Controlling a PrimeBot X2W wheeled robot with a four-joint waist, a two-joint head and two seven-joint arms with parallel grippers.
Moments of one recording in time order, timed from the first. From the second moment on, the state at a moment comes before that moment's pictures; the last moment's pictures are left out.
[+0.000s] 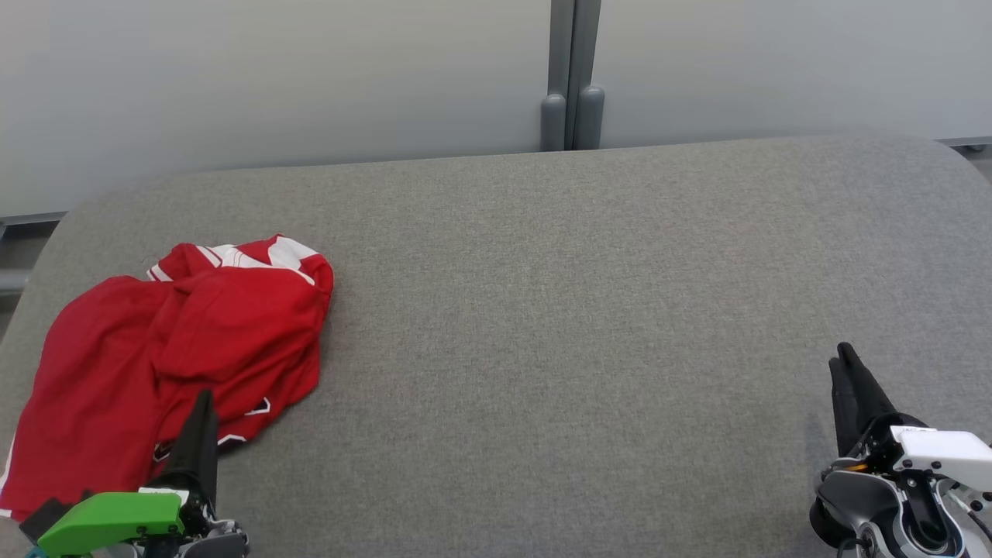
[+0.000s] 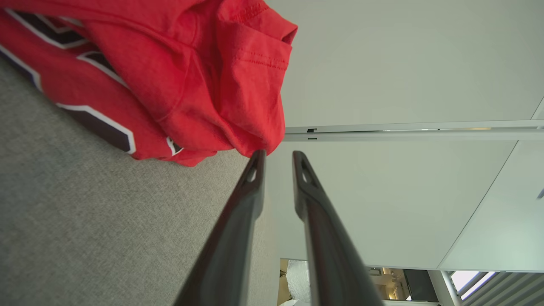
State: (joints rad) left arm -0.03 0.03 0.09 0.31 -1.60 -0.12 0.11; right arm -0.02 -0.02 -0.13 0.31 1.62 0.12 0.11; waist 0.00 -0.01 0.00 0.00
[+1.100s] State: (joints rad) left arm -0.03 0.08 -0.04 0.30 -1.39 -0.12 0.01; right arm -0.01 -0.10 -0.01 0.25 1.21 0.09 0.00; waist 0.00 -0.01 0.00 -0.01
